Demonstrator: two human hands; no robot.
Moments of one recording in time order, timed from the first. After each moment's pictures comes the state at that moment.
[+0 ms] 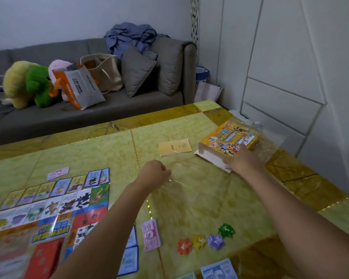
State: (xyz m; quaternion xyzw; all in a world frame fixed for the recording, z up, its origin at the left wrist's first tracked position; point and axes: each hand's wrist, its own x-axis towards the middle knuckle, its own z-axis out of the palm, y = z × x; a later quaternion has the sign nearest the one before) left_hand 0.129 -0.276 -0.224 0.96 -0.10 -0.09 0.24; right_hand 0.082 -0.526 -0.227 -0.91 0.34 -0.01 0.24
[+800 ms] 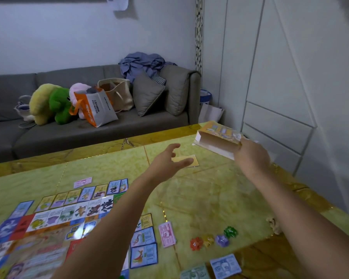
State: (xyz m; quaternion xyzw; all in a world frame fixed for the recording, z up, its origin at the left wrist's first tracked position) left_hand 0.085 -0.258 -0.127 0.89 -0.17 -0.07 0.41; right_hand 0.036 -0.486 -0.131 -0.92 0.28 -0.22 0.15
